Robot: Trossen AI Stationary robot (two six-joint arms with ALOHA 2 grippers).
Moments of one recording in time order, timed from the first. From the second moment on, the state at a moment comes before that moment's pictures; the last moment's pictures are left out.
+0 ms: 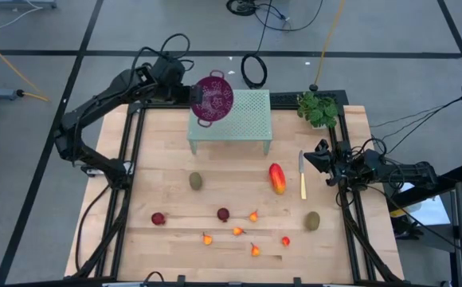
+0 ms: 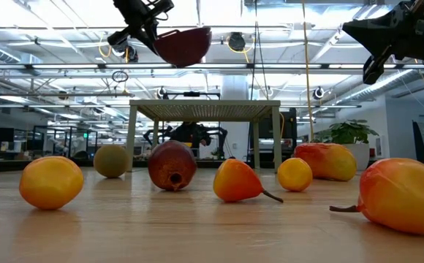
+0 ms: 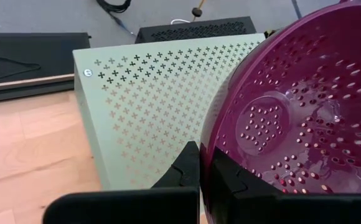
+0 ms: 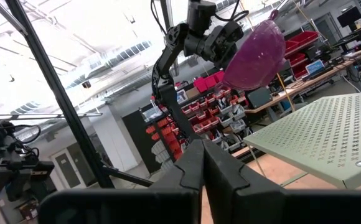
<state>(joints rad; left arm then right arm) 0.60 1.45 1.64 -1.00 -0.02 -0.75 0.01 0.00 0.01 0.33 0.13 0.46</state>
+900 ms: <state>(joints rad) 0.58 1.74 2.03 -1.42 -0.05 -0.71 0.01 0.01 0.01 0.33 0.13 0.46</state>
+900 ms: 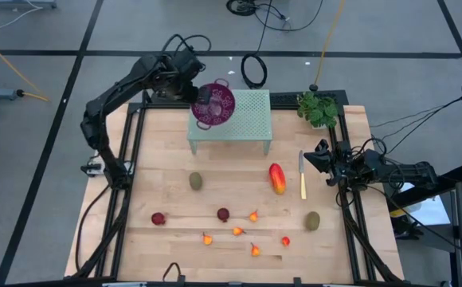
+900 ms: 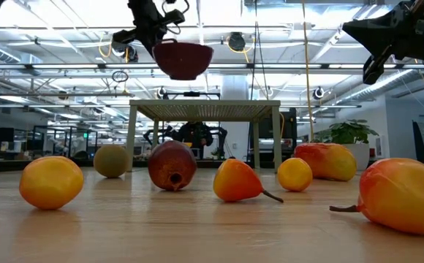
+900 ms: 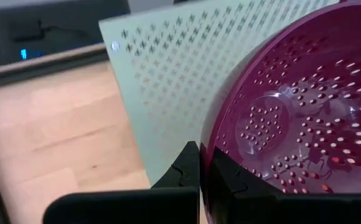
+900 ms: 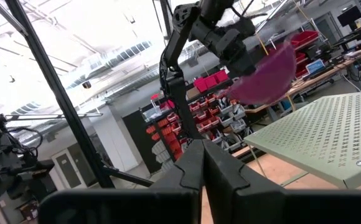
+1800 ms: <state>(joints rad) 0.65 1.84 2.03 -1.44 -0.02 -0.54 0.01 0.00 0.01 0.33 0.13 0.46</state>
